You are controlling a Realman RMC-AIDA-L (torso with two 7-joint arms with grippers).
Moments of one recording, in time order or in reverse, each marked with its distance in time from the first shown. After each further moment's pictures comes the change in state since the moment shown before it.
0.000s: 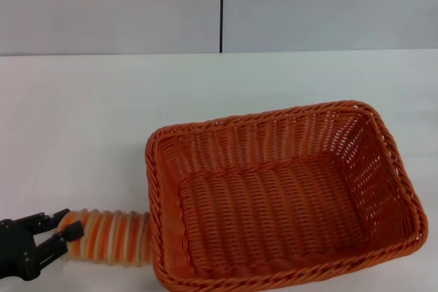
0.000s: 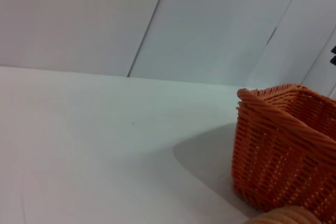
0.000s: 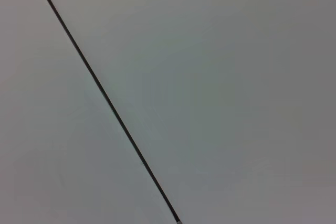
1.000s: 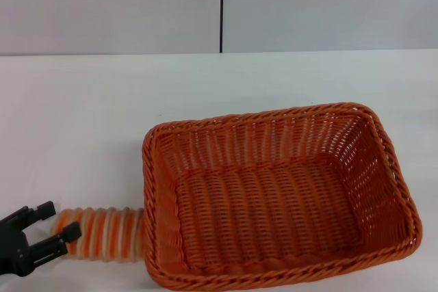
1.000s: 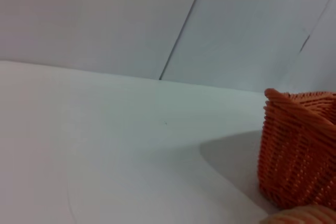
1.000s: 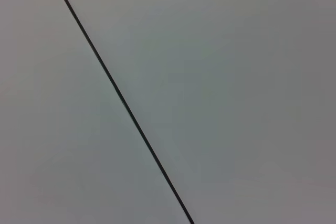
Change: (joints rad) left arm 0.027 -0.011 -0.013 -0.002 -0.045 -0.047 -0.002; right arm -0.001 -0.002 -0.003 -0.013 -0.006 0.042 0.005
